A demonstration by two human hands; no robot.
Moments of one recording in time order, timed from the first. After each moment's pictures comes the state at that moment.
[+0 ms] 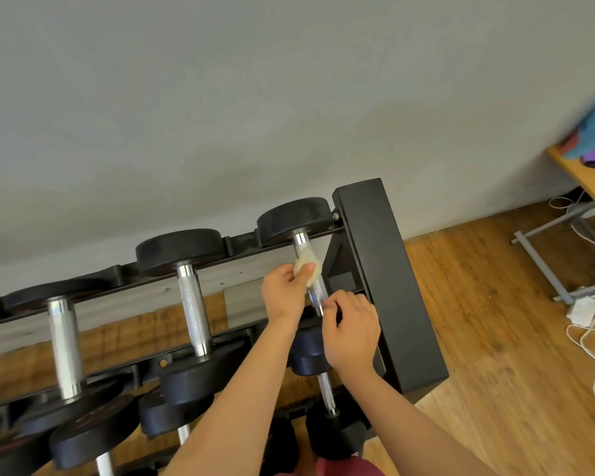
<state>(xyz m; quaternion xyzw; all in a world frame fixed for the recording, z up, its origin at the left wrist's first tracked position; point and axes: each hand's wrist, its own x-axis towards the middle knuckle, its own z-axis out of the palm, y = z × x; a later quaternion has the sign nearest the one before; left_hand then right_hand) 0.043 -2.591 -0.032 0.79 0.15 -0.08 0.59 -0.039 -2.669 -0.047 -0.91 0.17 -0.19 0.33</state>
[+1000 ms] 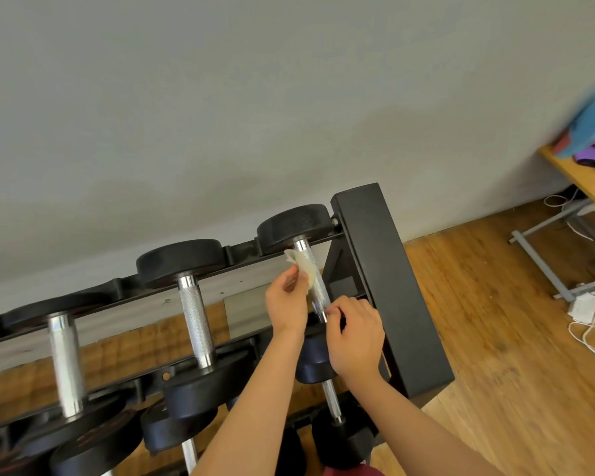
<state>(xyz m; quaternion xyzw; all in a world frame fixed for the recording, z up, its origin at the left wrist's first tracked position) 0.037 -2.591 -0.033 0.71 0.19 -0.08 0.68 -0.039 -2.670 -0.045 -0.91 0.18 -0.19 0.32</state>
